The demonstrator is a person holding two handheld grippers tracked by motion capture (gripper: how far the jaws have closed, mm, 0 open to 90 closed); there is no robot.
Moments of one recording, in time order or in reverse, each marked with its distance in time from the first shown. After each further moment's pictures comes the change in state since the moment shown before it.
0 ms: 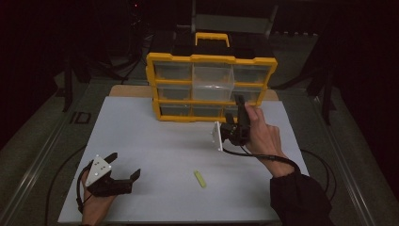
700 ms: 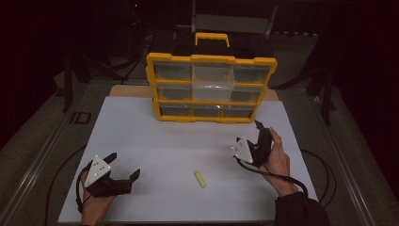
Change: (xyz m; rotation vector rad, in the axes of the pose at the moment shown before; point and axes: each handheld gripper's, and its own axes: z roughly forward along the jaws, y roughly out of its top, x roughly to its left) left arm 0.000 0.000 -0.002 -0.007 0.004 -0.003; right arm 0.043 -0.064 -0.033 0.085 0.220 0.438
